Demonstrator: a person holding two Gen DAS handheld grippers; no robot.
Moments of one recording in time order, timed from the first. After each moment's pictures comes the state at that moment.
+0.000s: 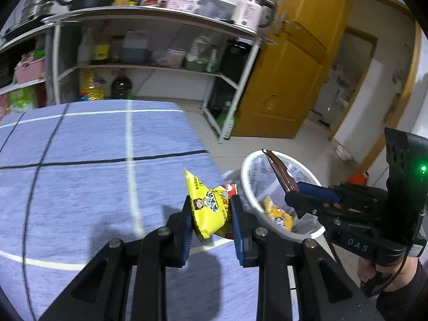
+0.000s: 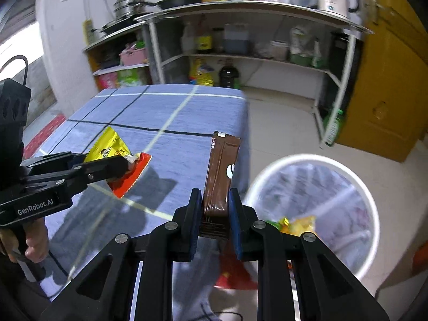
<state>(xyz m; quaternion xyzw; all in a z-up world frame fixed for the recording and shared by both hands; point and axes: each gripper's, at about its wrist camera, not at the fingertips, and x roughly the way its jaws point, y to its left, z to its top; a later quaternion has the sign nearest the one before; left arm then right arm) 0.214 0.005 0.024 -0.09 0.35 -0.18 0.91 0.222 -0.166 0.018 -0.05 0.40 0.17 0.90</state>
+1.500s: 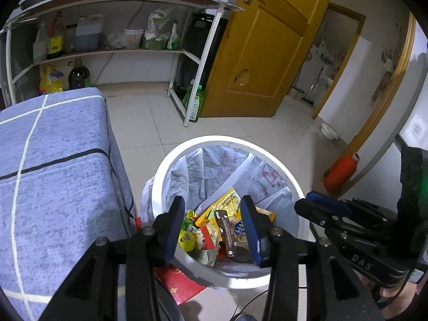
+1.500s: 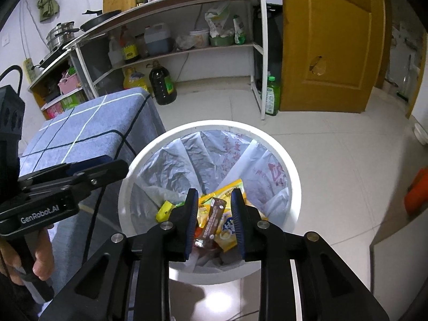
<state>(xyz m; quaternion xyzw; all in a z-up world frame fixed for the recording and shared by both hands) 0.264 -0.132 0.001 -0.07 0.39 -0.23 0.89 0.226 -0.295 -0.003 0.02 0.41 0.04 0.91</state>
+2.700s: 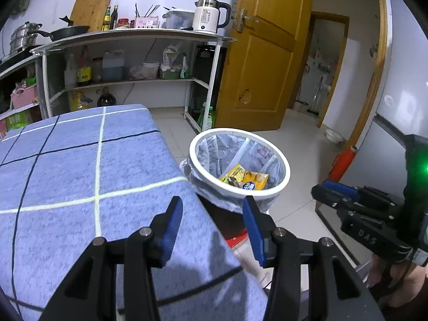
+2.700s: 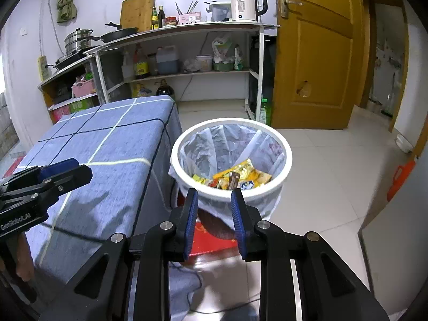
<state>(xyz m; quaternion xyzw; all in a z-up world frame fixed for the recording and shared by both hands) 0.093 -0.066 0.024 -0.03 0.31 -0.20 0.93 0.059 -0.236 0.020 -0.01 0.33 0.02 0.94</state>
